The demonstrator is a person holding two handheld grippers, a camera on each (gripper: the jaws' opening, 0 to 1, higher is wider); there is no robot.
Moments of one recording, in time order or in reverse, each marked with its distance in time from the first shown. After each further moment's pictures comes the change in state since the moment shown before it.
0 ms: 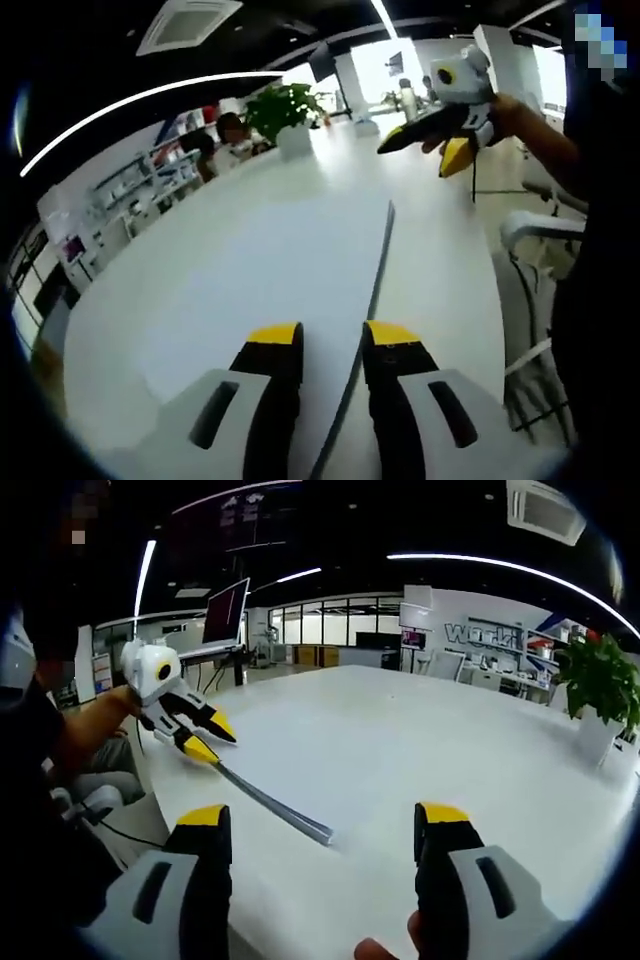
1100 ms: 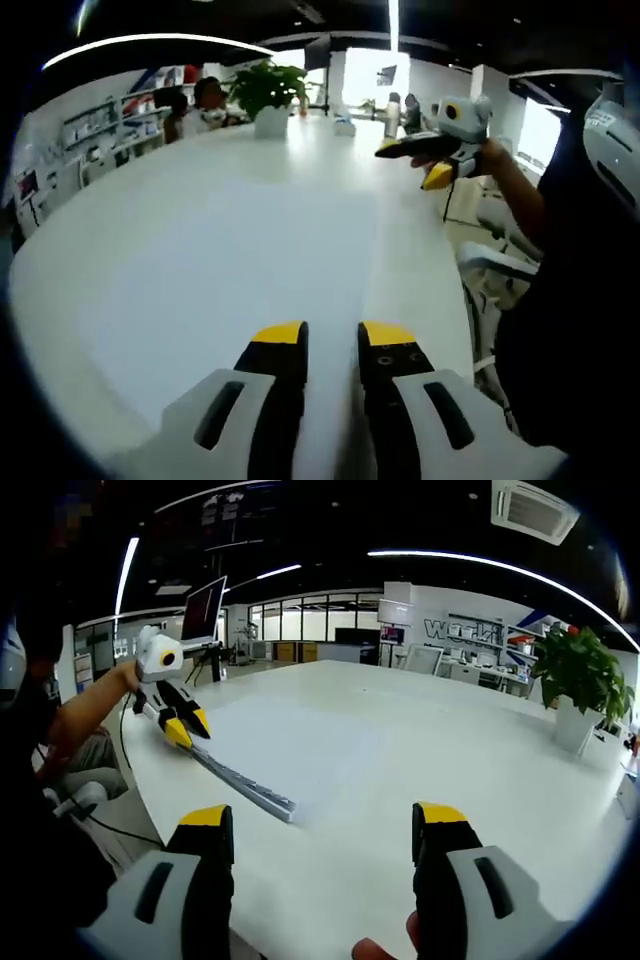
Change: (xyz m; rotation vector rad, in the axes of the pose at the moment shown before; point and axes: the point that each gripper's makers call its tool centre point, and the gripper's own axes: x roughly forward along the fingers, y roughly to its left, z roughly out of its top) left arm -0.001 0.010 -0.003 -0.304 -0.003 -0.292; right arm -0.016 -0.027 -0.012 0.013 0.024 -0.087
